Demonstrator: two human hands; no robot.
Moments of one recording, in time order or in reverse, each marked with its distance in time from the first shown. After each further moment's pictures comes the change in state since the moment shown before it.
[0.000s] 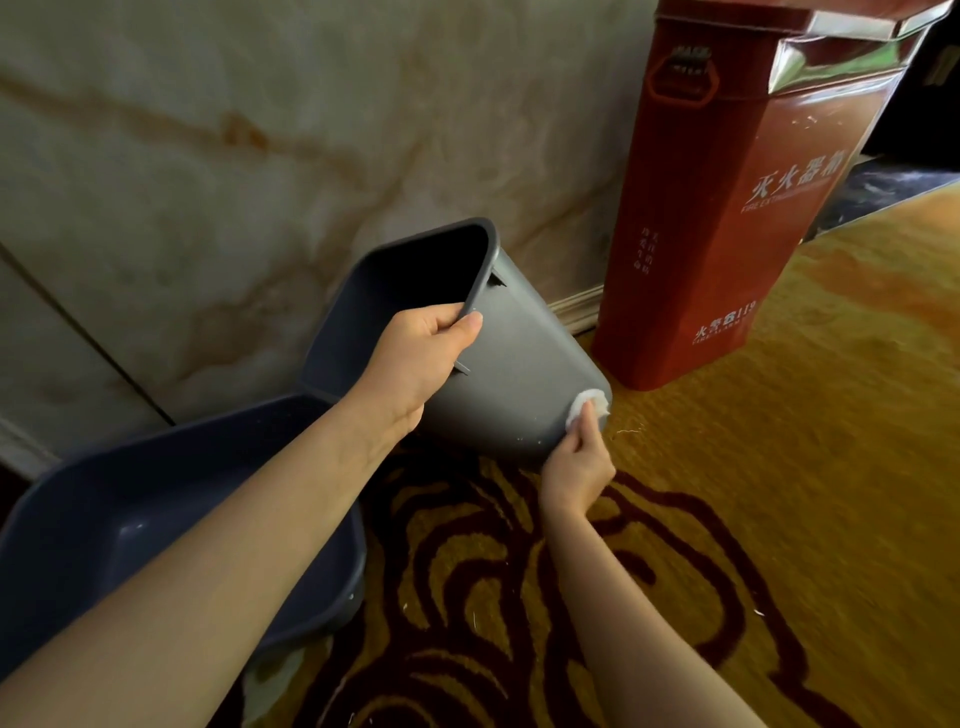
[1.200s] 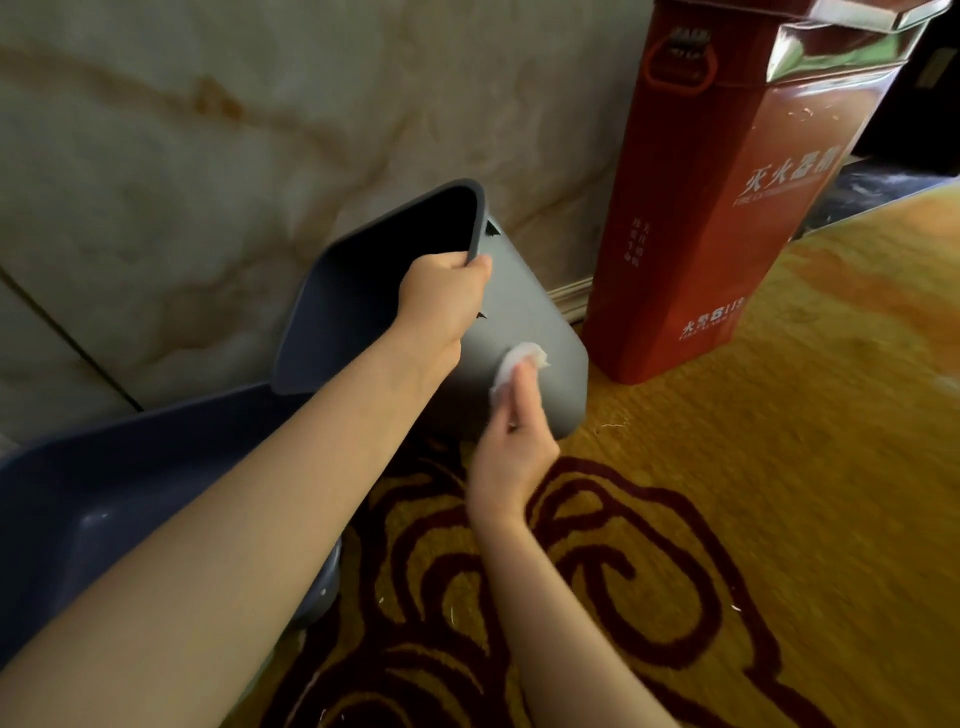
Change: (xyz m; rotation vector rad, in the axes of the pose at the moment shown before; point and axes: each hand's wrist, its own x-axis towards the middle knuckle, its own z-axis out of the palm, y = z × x) left_hand 0.044 0.013 0.037 0.053 0.208 -0.097; right_hand -0.049 -0.031 0.017 0.074 -0.124 -0.358
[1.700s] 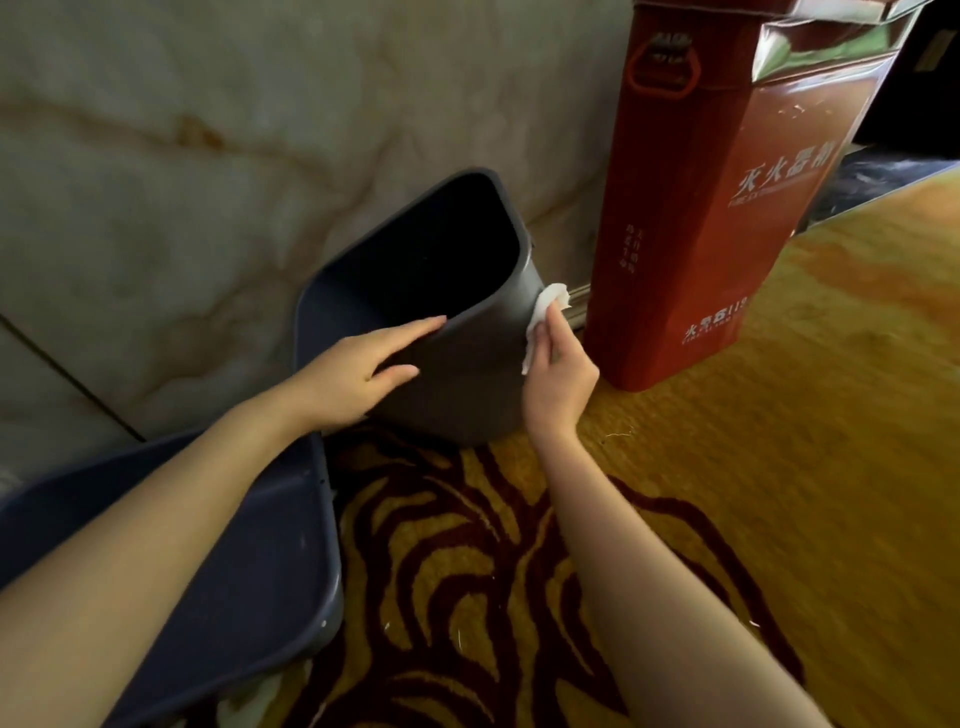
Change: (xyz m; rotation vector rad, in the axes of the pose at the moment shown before) left_hand 0.016 -0.053 -0.087 0.835 -0.522 0.376; right_hand 0.101 0.004 0.006 -0.089 -0.014 -0.144
